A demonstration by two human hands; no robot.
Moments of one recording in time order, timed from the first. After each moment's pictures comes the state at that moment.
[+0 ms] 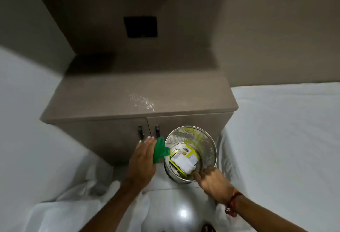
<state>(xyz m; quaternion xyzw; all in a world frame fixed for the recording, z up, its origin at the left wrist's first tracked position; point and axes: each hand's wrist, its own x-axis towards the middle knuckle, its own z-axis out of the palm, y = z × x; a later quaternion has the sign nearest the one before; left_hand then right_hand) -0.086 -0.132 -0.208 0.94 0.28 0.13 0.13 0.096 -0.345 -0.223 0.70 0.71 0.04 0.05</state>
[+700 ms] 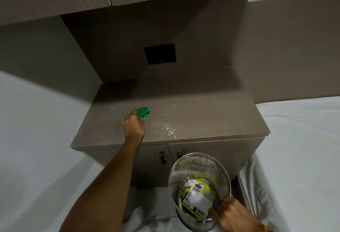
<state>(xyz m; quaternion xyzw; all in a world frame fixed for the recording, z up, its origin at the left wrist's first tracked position) -0.002 0.089 -0.143 0.79 0.53 0.21 0.23 0.097 -0.307 -0.241 0.62 0.78 0.06 -0.05</state>
